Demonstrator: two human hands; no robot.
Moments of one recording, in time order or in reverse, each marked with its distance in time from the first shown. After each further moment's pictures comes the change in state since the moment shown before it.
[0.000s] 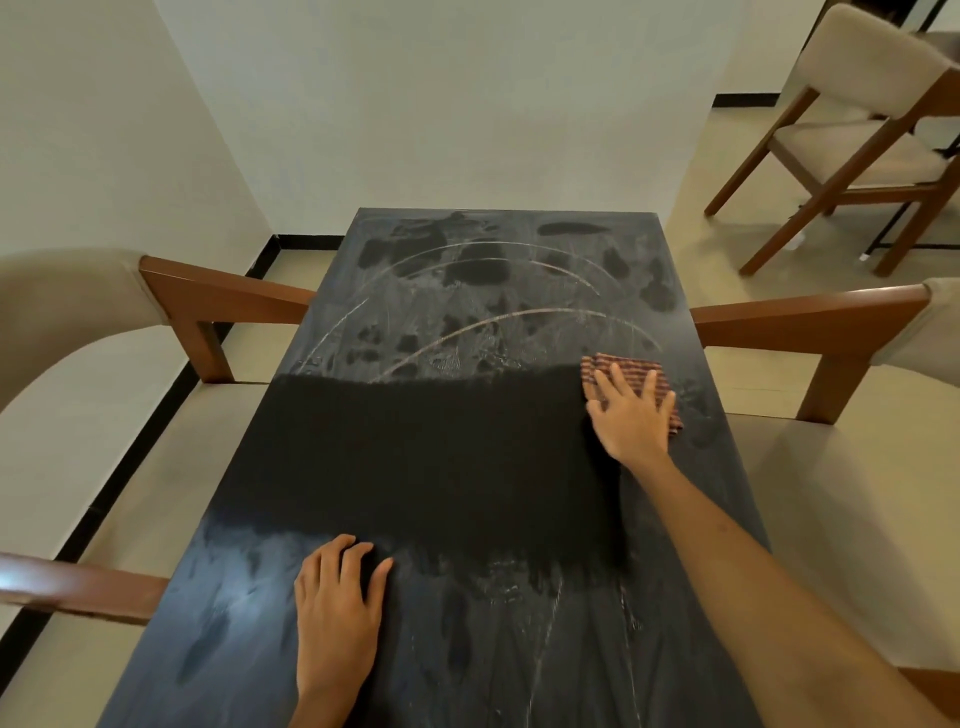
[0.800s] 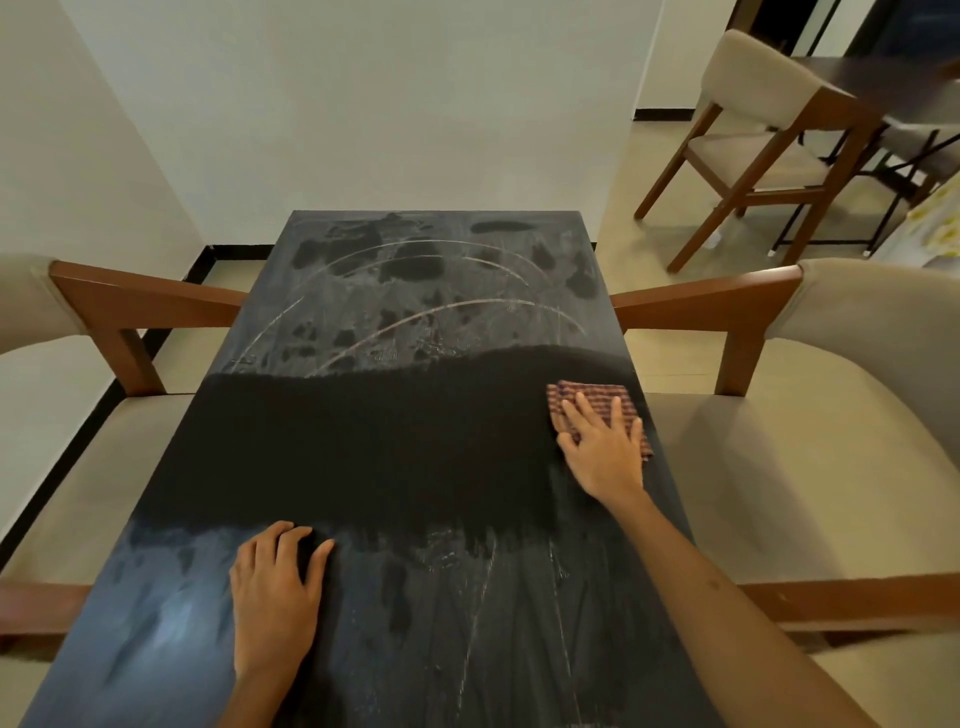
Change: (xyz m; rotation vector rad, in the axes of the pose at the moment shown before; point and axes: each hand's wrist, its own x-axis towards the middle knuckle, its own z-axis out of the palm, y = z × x) left_hand 0.000 0.008 -0.006 0.002 0.016 -0.003; right_hand -0.087 0.050 0.003 -0.010 0.026 0.014
